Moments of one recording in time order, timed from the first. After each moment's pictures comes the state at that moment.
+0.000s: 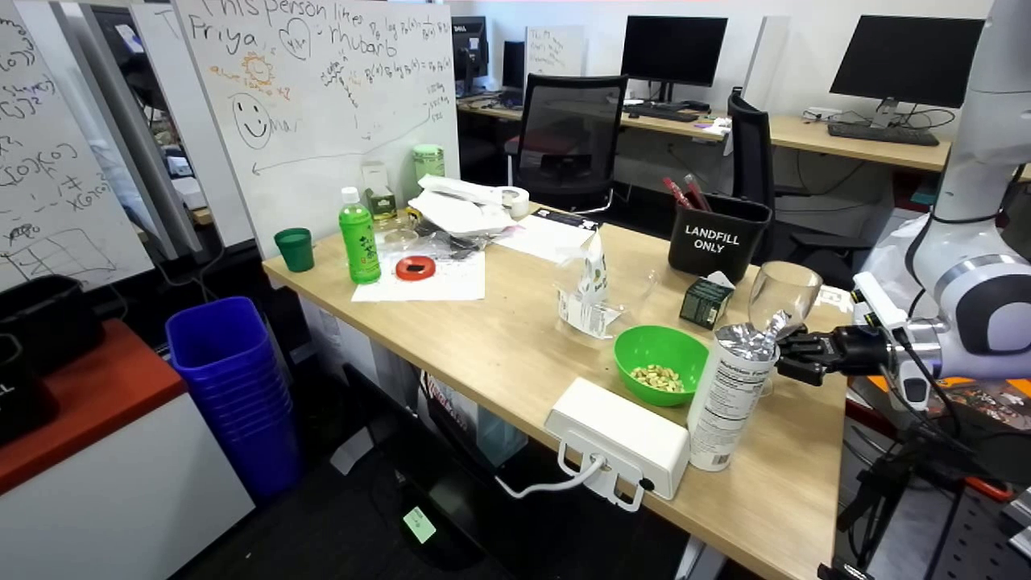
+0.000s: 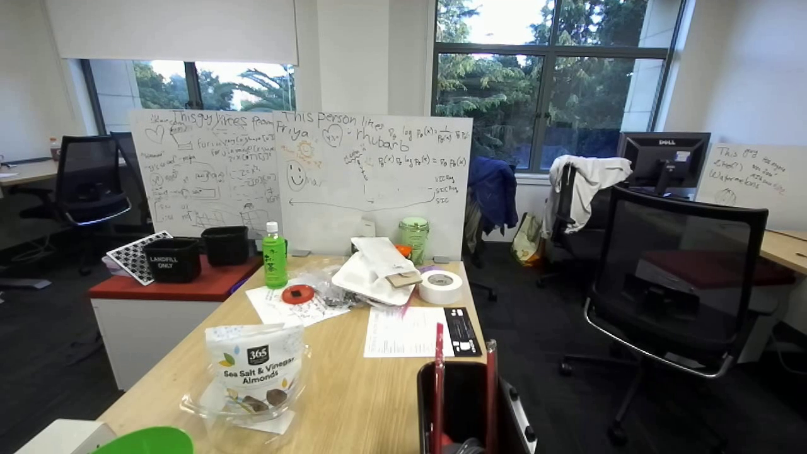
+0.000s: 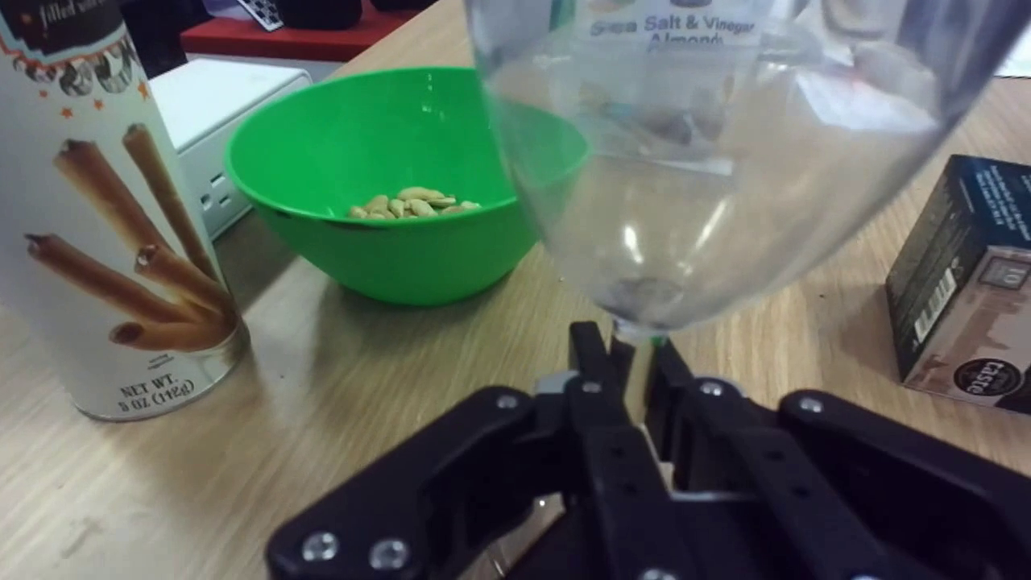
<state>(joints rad) -0.25 0.76 -0.47 -2.53 1.95 1.61 0.05</state>
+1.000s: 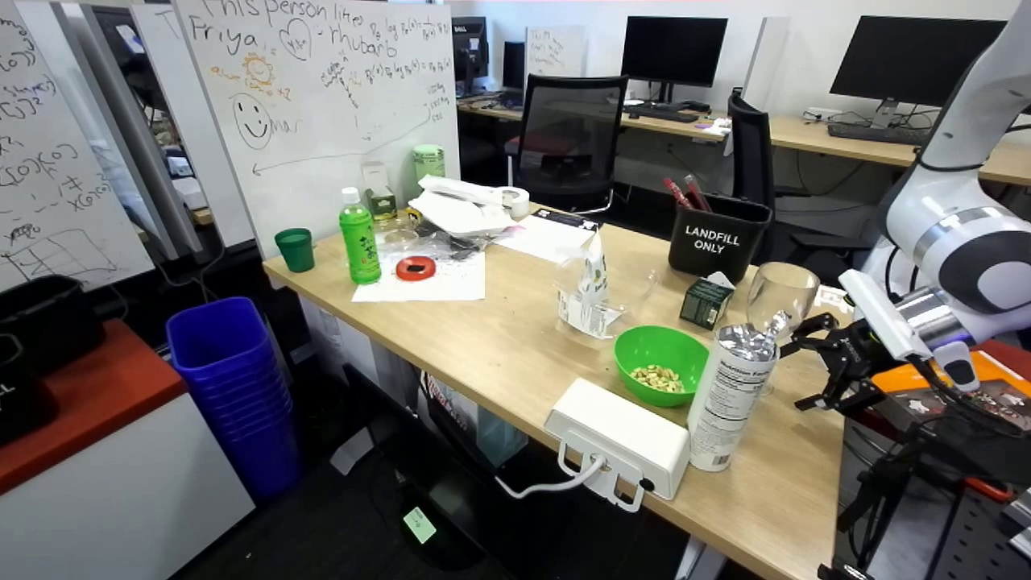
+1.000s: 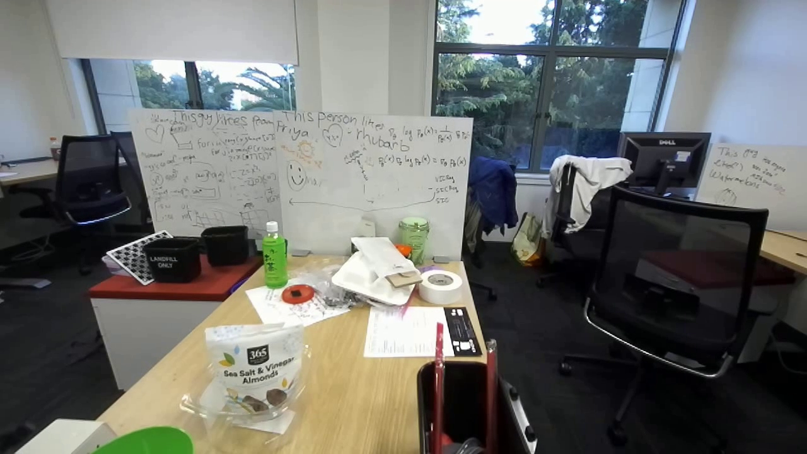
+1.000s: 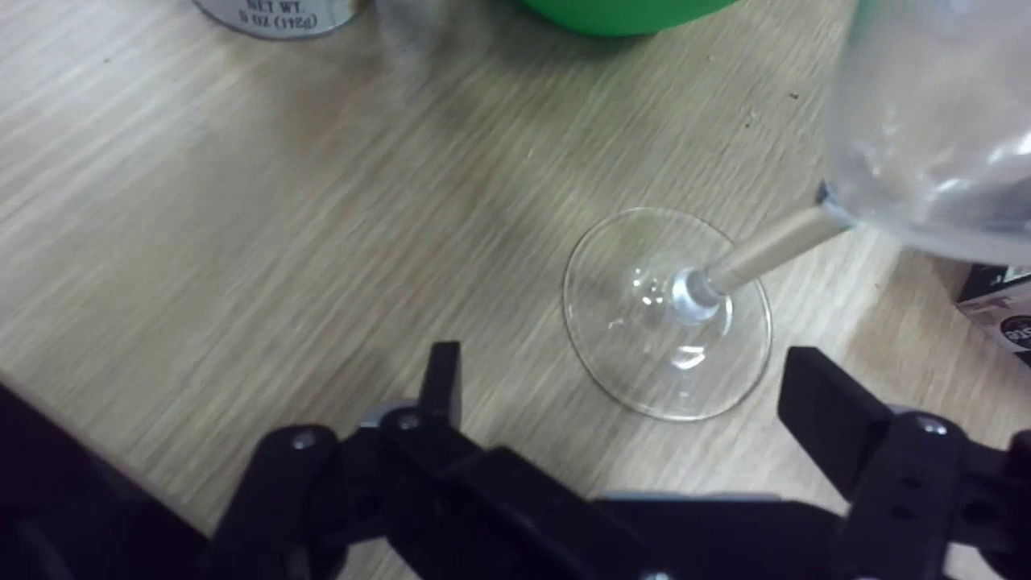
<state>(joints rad) -0.07 0.48 -0.46 -2.66 1.93 2.29 -0.19</state>
